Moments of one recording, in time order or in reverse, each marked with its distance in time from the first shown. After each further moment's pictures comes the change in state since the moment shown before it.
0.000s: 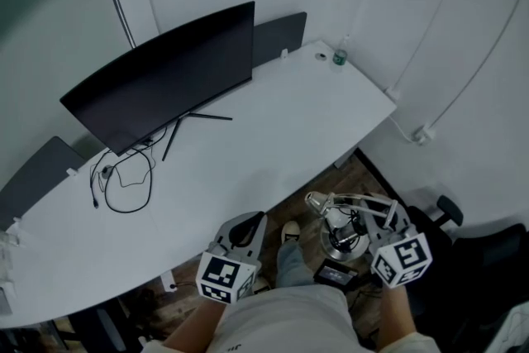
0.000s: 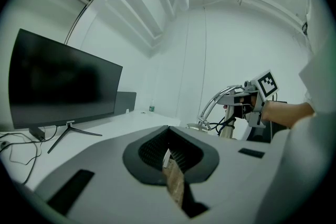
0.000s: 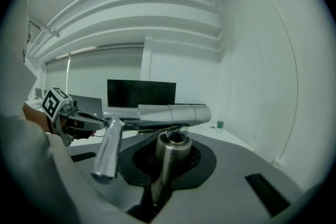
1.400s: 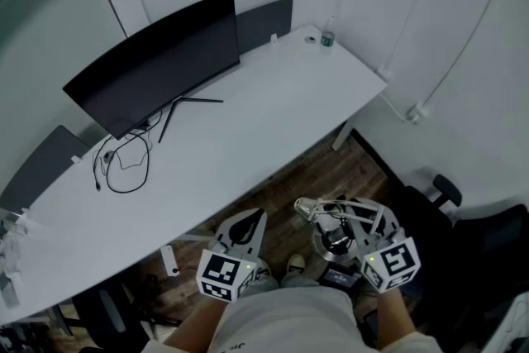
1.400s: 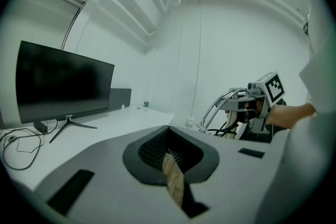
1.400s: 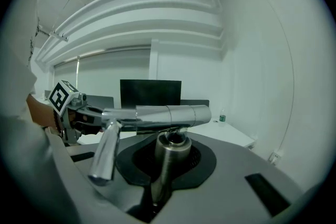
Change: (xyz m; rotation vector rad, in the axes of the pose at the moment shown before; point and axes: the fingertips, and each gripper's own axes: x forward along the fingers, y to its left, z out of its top) left arm -0.024 -0.084 -0.013 0.014 0.049 0.013; right arm -0.081 0.019 -0.034 0.005 0.020 0.069
